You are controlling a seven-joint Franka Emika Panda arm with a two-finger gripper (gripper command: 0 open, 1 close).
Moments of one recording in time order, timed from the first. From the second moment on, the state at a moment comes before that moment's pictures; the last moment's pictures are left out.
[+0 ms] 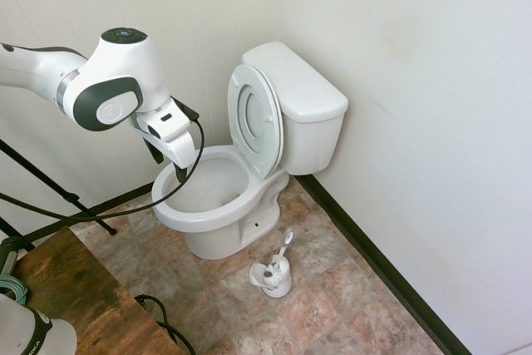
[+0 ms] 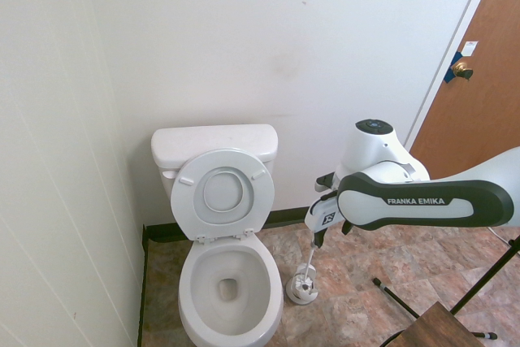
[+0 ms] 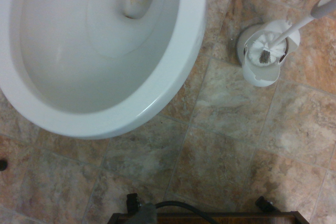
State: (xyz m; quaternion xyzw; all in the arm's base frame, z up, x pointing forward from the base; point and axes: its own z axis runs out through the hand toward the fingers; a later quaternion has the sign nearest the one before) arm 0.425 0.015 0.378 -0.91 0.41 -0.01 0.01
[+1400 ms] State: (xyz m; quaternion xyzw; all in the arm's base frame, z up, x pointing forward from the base) arm 0.630 -0.127 0.181 -0.80 0.60 0.00 -0.04
